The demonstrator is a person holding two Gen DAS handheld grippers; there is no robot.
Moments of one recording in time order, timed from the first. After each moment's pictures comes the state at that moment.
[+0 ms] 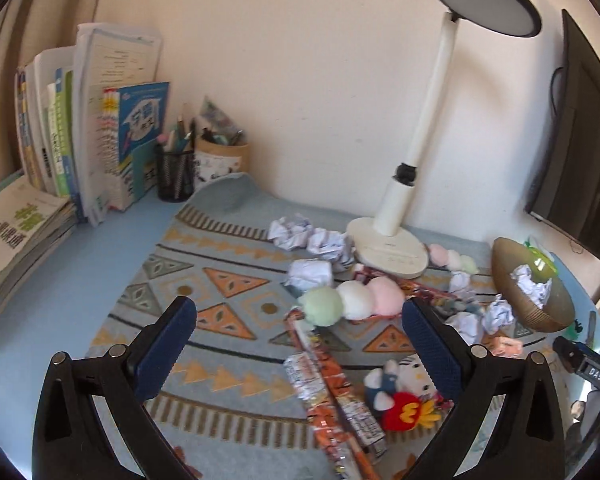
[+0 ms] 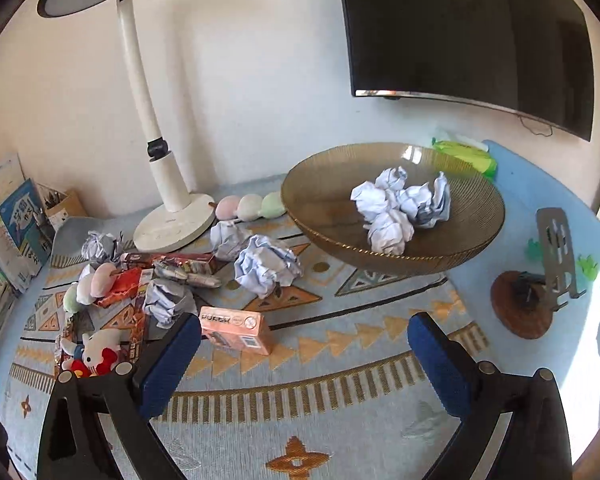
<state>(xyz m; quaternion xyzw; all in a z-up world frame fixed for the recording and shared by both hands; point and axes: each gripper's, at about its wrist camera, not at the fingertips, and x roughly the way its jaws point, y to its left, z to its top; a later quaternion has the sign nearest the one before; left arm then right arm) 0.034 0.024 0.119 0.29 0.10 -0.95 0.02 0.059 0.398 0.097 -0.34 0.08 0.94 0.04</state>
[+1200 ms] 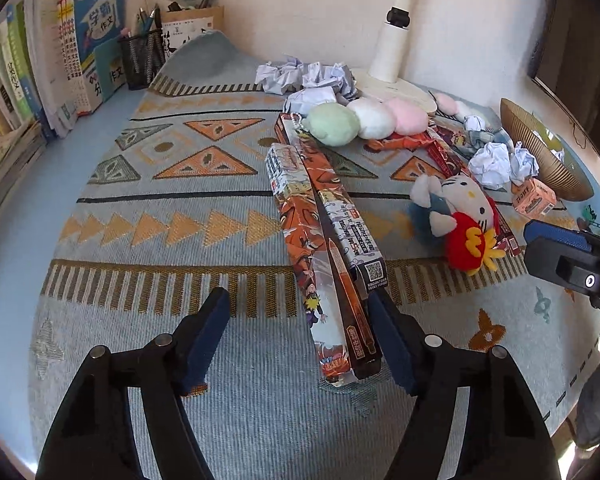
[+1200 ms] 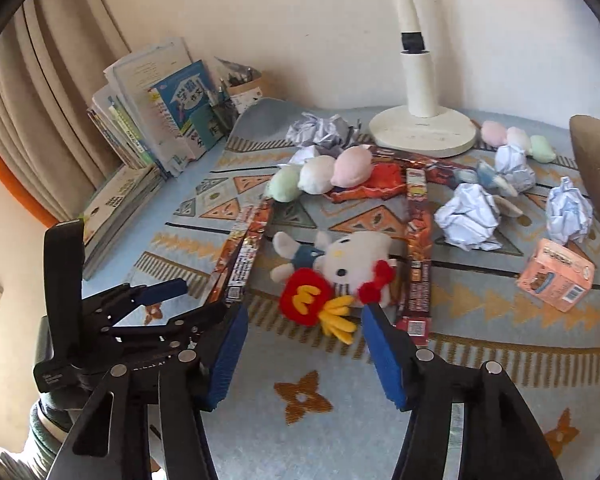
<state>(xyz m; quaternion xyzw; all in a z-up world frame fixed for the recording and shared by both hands) 0.055 0.034 0.040 0.45 0.03 -0.89 -0.06 0.050 0.223 0.072 -0.43 0.05 0.86 -0.27</state>
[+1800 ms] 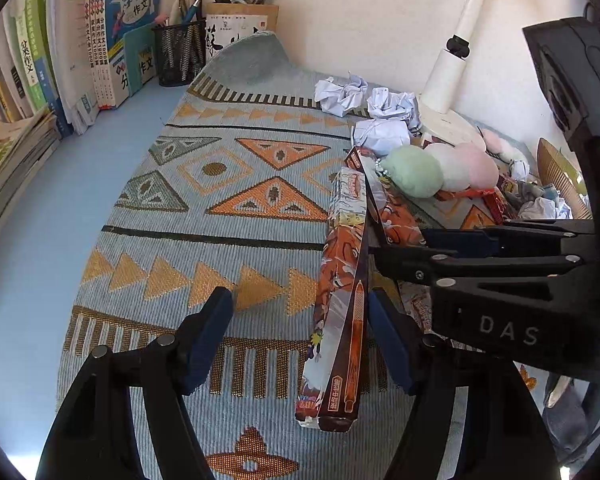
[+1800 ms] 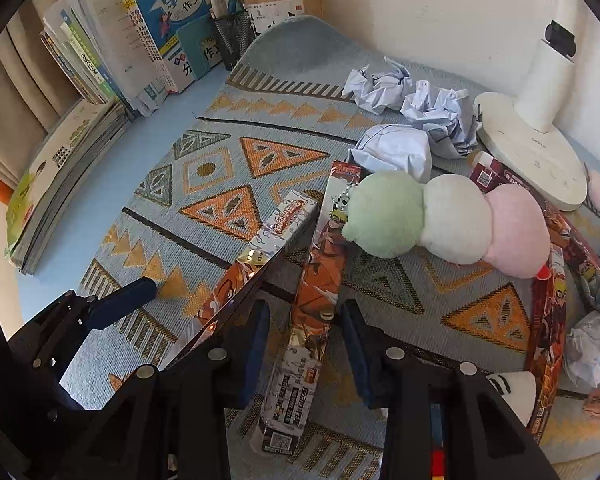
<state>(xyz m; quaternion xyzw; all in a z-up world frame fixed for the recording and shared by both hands) 0.012 -0.009 0.038 0.45 0.06 -0.89 -0.03 -0.052 0.088 0.033 -0.53 -0.07 0.81 -0.24</state>
